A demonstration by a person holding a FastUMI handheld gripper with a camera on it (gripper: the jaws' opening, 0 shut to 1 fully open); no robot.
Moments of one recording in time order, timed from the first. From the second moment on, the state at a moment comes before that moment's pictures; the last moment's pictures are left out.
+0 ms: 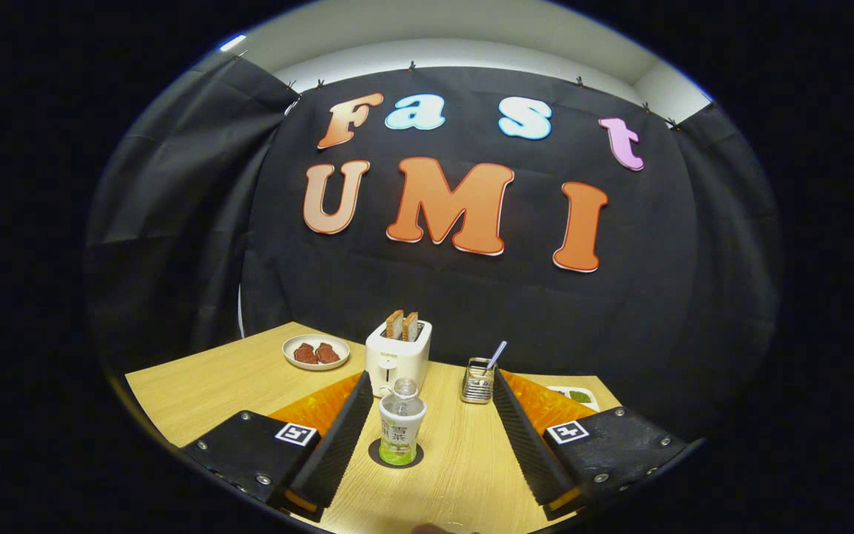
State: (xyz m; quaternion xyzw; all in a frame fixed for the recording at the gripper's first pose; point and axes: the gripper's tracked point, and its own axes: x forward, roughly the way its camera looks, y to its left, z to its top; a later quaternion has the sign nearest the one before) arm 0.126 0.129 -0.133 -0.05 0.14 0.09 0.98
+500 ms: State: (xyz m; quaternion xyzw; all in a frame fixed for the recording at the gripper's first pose) arm 0.034 0.062 0.002 -0.04 0.07 0.04 1.00
